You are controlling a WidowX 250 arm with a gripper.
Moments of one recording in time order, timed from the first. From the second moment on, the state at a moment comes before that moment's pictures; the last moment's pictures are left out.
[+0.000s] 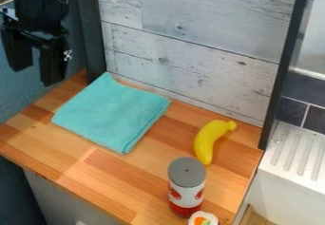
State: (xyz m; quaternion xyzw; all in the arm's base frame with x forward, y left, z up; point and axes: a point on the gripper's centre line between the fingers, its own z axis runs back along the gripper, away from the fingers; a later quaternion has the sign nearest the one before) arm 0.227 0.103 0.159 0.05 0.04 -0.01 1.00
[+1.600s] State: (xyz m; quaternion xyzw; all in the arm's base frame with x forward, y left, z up) arm 0.361 -0.058 0.075 0.03 0.02 -0.06 1.00
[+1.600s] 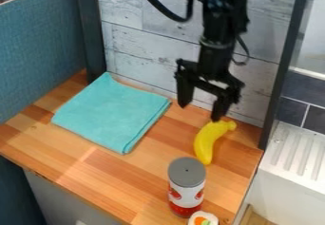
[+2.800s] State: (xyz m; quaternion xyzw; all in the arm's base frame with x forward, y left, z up) arm 0.372 -0.073 0.017 0.02 0.06 -0.05 1.00
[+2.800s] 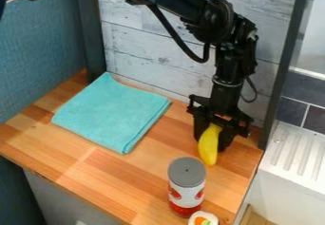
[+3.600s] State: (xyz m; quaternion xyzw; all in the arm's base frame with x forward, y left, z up) arm 0.280 -0.010 0.100 0.07 -0.02 0.07 0.99
